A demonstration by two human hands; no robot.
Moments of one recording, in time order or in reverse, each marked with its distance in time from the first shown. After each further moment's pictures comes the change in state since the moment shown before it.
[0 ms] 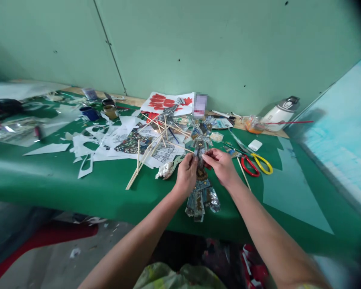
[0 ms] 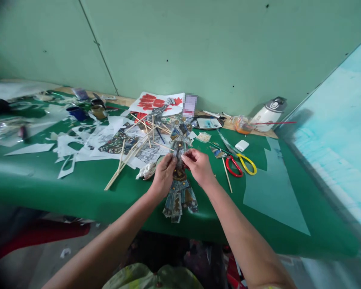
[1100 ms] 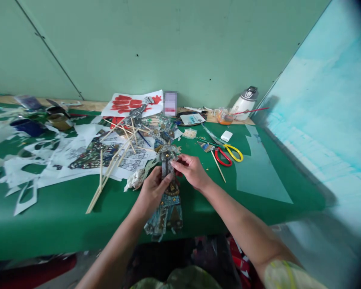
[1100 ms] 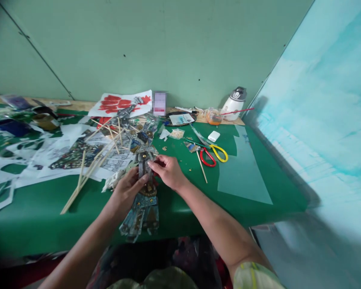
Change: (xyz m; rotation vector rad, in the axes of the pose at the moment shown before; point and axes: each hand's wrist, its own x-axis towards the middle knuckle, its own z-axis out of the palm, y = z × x) left_hand -0.018 0.018 -0.022 -0.064 -0.285 -0.260; right_hand -0.011 0.012 -0.002 0.068 -0.120 -0.033
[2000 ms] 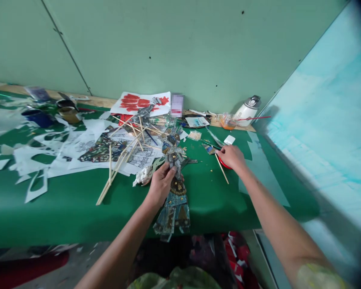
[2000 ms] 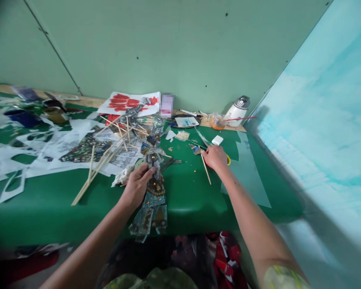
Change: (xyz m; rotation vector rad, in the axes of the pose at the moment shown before) left_hand 0.010 -0.013 0.002 -0.160 0.093 0.017; right_hand 0.023 -0.008 -0.143 -1.511 0.385 0.234
